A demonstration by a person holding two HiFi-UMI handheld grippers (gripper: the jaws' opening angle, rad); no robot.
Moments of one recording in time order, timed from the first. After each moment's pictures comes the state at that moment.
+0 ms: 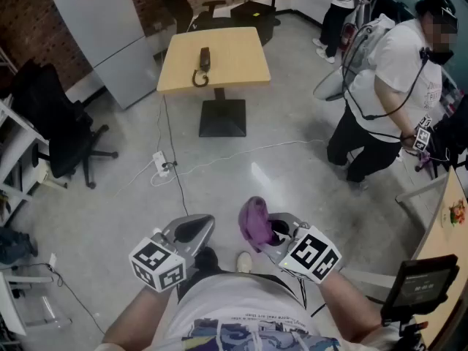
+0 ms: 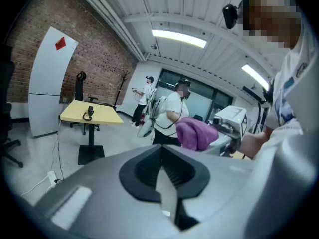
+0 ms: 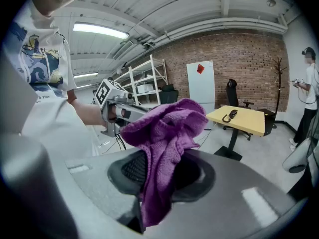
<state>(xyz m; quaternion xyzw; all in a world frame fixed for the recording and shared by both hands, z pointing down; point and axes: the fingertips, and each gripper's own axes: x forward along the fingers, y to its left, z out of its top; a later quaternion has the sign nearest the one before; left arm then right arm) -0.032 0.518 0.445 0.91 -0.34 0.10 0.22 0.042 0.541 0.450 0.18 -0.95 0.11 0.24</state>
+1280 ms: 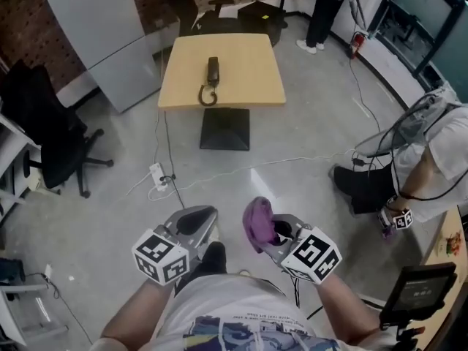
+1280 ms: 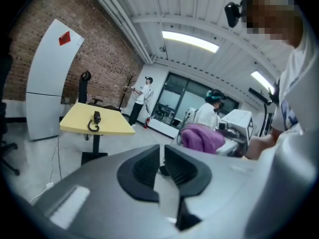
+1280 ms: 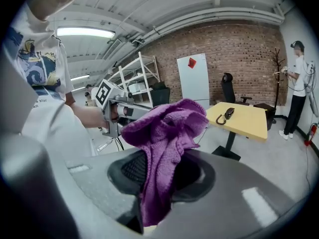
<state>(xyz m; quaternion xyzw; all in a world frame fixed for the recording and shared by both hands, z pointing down) -0.049 0.349 0.438 0.90 -0.36 0.07 0.23 0.032 0.386 0.449 0.19 -0.94 0.13 0.25</state>
